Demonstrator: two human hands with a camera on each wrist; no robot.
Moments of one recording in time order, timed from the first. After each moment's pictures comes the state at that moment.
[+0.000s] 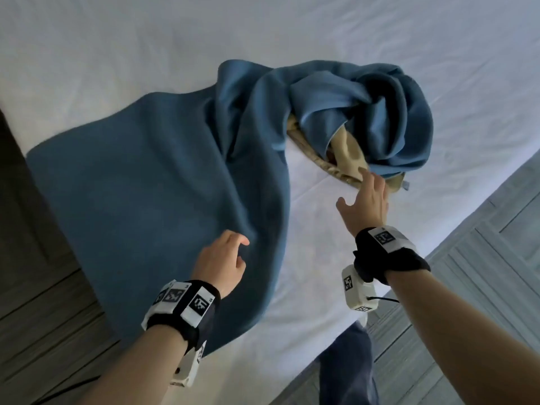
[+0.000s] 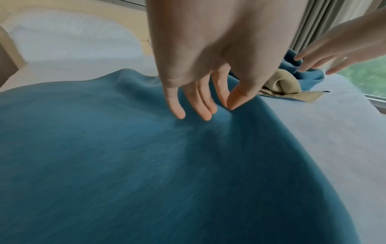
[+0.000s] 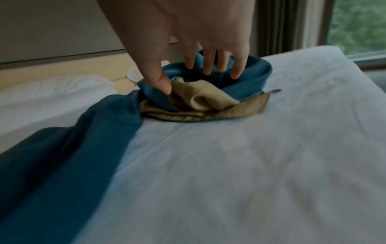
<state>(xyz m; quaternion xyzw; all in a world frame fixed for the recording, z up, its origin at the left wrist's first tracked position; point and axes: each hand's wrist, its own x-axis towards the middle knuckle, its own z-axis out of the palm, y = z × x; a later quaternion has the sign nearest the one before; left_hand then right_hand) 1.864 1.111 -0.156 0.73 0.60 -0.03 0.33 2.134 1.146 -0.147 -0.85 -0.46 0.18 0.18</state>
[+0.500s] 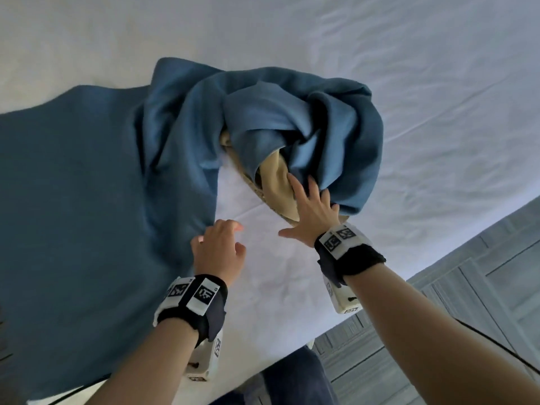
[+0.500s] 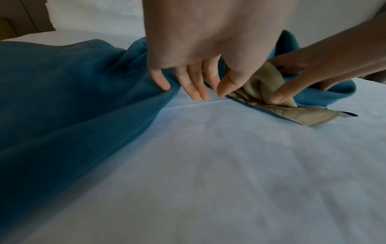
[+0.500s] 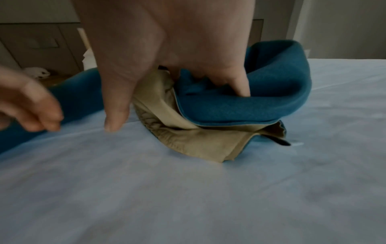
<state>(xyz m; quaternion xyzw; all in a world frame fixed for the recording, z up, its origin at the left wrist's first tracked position) 2.074 1.169 -0.181 0.62 0.73 0.01 0.28 2.256 1.225 -0.179 -0.69 -0.67 0.25 -0.10</state>
